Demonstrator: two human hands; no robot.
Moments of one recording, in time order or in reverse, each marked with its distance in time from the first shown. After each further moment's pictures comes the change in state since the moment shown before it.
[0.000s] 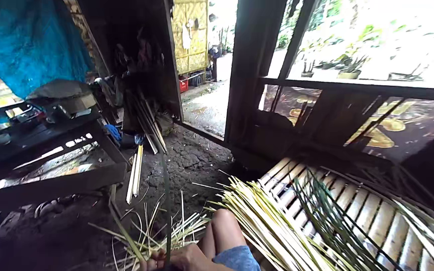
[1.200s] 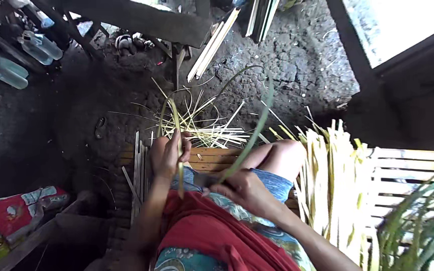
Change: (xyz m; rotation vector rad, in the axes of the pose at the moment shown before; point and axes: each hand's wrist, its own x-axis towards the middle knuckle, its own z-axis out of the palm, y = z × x) left_hand -0.028 0.052 -0.080 0.518 -0.022 -0.003; right_hand -0.034 -0.049 -0.015 0.183 -0.475 0.200
